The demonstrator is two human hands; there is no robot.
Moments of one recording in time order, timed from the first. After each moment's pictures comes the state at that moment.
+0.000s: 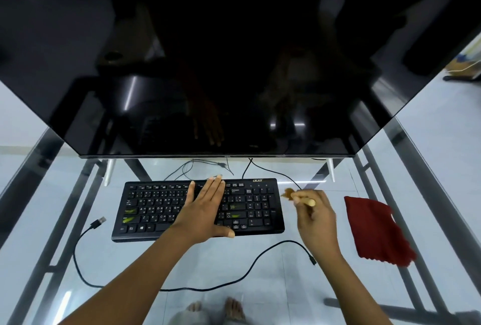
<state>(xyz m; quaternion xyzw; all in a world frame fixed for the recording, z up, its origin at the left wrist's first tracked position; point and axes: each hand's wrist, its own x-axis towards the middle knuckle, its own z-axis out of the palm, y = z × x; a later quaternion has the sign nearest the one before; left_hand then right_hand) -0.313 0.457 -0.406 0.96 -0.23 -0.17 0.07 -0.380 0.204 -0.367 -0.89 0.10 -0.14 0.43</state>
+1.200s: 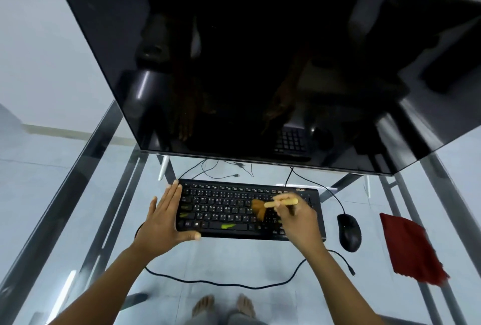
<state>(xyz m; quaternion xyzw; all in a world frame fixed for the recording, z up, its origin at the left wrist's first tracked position) -0.337 0.658 -0.430 0.95 -0.10 -0.10 0.27 -0.349 0.342 -0.343 -0.91 0.08 0.01 0.40</state>
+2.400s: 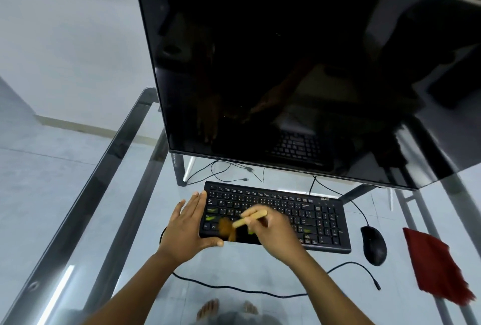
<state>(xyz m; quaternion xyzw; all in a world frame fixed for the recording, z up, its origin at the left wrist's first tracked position) -0.342 0.669 -0.445 0.96 -0.12 -0.07 0.24 -0.345 0.445 -0.345 -0.87 -0.01 0.17 0.46</state>
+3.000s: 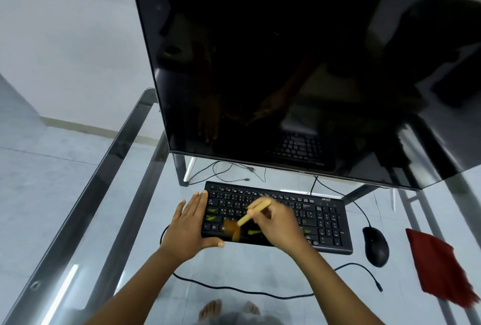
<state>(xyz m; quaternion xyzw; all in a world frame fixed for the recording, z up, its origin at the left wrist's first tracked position) -0.339 0.666 -0.442 0.96 -0.11 -0.09 0.23 -0.331 0.441 -0.339 -0.89 0.02 0.14 0.44</state>
